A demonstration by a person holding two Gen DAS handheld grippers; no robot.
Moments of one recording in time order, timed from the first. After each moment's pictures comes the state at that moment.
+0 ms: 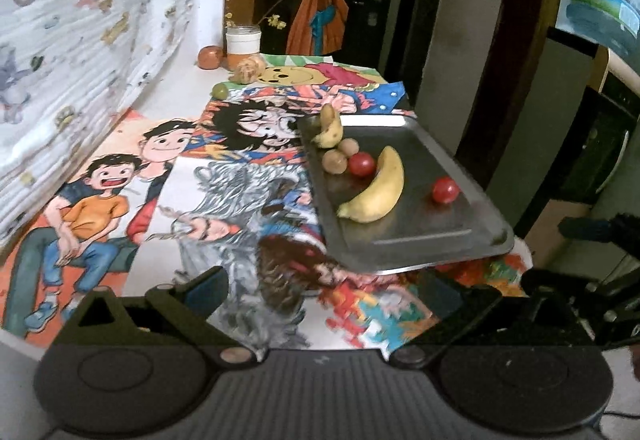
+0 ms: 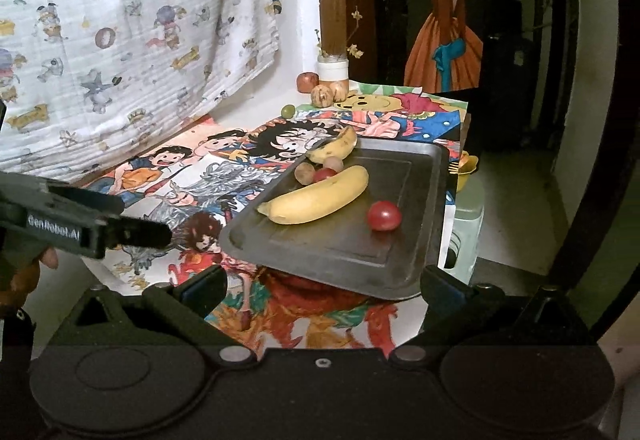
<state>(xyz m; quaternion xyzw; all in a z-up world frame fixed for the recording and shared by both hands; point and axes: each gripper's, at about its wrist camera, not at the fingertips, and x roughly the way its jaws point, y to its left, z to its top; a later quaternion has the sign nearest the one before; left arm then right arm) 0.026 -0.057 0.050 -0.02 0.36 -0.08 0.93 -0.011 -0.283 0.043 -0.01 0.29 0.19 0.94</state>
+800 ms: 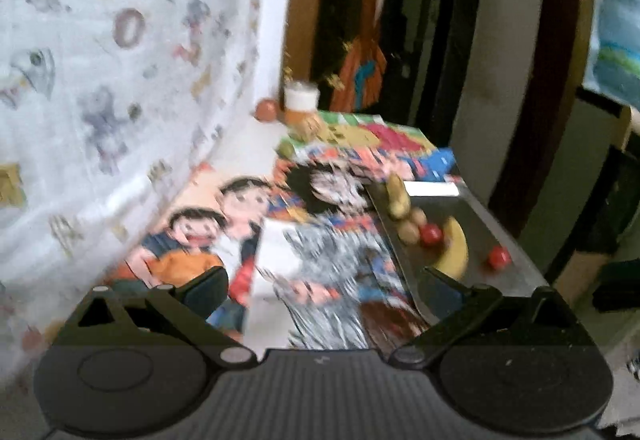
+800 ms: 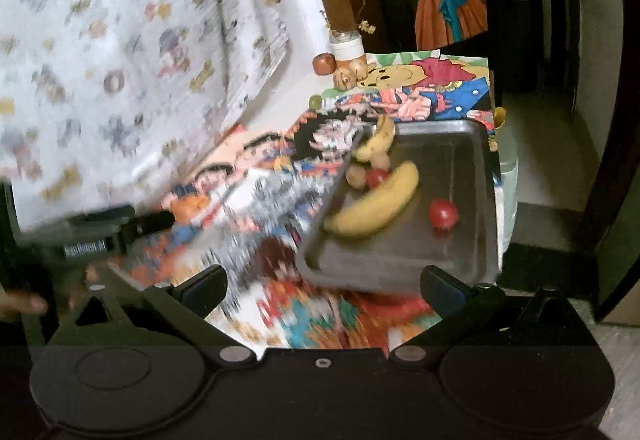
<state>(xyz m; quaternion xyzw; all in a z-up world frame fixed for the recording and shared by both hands) 0.029 0.029 0.095 -0.04 0.29 -0.04 0.96 0.016 -0.256 0.116 0.09 0.38 0.20 0.90</state>
